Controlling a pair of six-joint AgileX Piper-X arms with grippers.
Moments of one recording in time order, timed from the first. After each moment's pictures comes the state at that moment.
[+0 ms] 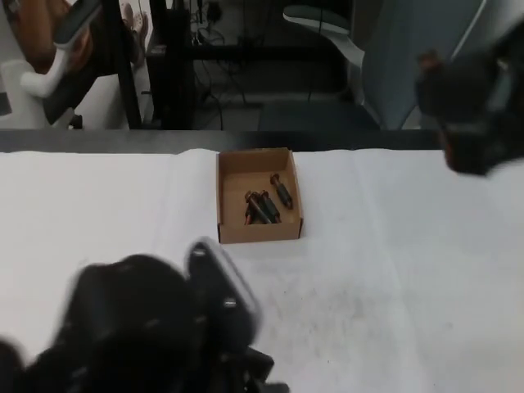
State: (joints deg) left arm -56.4 57.4 -30.0 17.4 3.8 0.0; right arm 38.9 48.2 -62.9 47.3 6.3 -1.0
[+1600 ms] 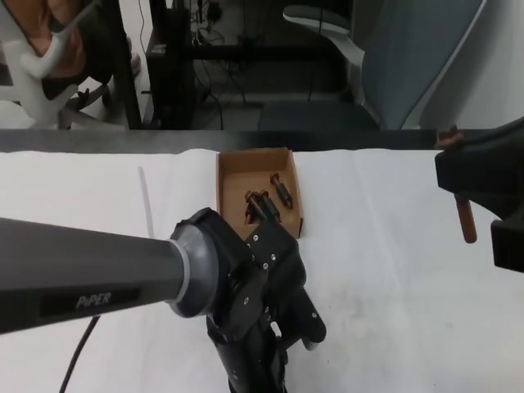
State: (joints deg) left arm -48.6 99.4 -54.8 40.0 10.2 19.9; right arm 38.9 42.8 -57.0 49.4 1.4 0.0
